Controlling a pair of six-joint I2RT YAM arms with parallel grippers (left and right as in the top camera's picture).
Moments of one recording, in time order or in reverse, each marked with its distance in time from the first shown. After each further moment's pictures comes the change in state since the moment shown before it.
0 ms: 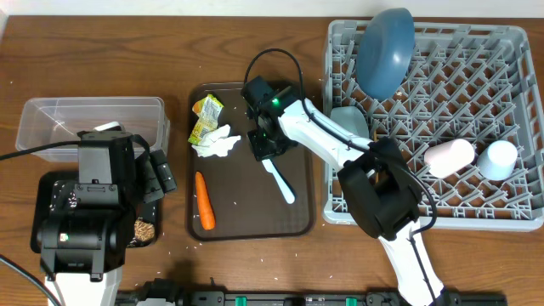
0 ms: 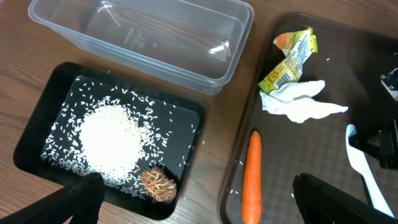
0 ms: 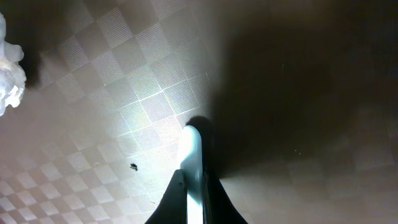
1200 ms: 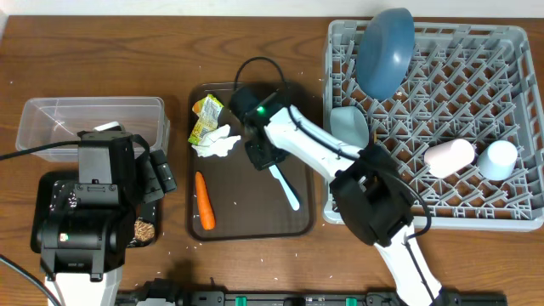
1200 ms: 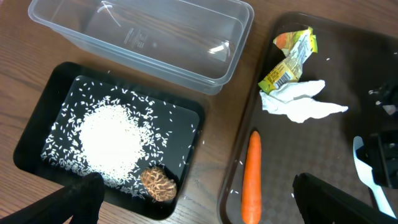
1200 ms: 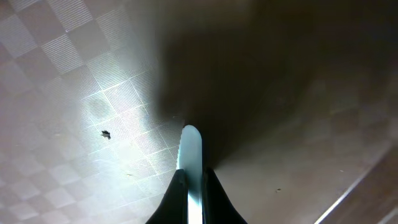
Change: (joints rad) left arm 0.000 0.000 0.000 0.000 0.000 0.000; right arm 0.082 0.000 0.038 -0.131 0.230 0.013
